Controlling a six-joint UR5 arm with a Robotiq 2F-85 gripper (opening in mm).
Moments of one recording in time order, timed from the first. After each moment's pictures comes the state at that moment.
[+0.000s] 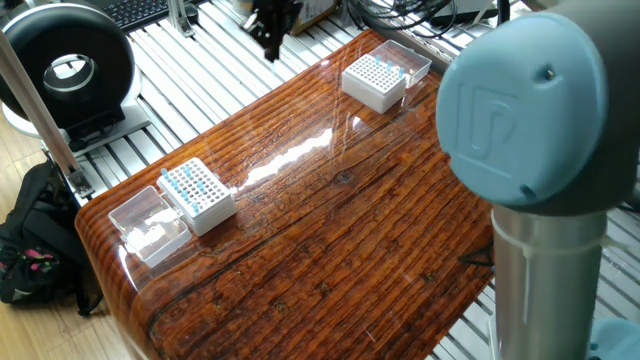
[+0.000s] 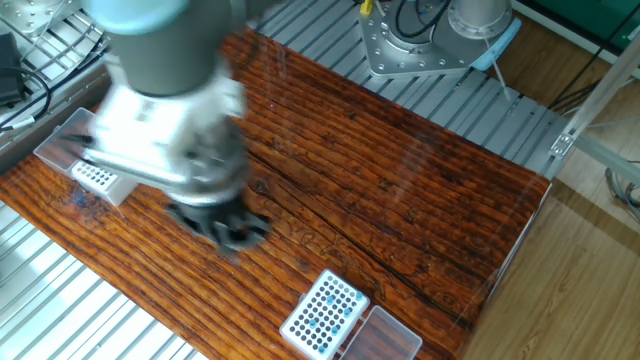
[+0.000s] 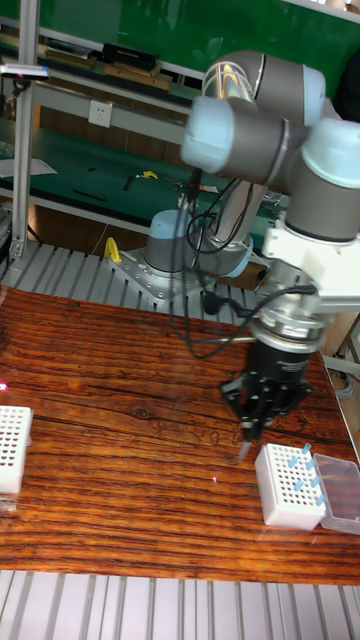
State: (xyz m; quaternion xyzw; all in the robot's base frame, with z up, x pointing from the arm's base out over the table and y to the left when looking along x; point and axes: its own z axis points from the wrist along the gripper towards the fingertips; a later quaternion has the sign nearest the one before) arm 0.653 0.137 0.156 -0.14 0.99 0.04 0.06
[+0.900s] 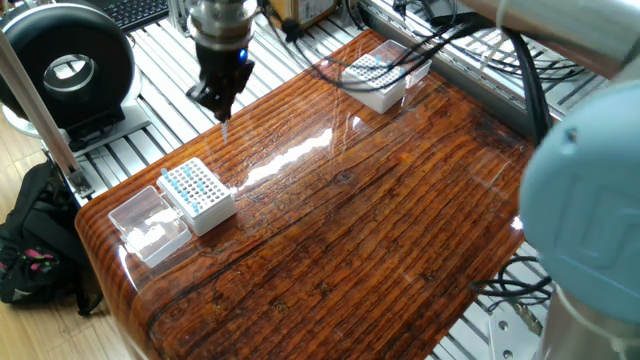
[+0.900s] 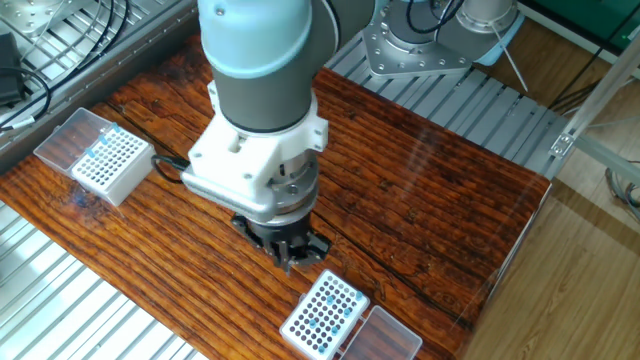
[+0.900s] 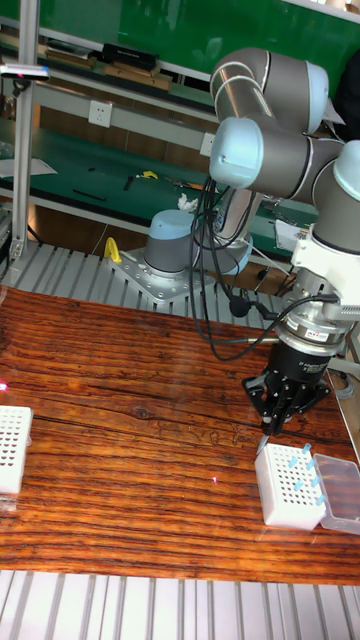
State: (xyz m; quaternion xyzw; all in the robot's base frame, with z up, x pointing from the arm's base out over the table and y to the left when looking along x) arm 0.620 0.168 0.141 -0.11 0.99 0.03 0.04
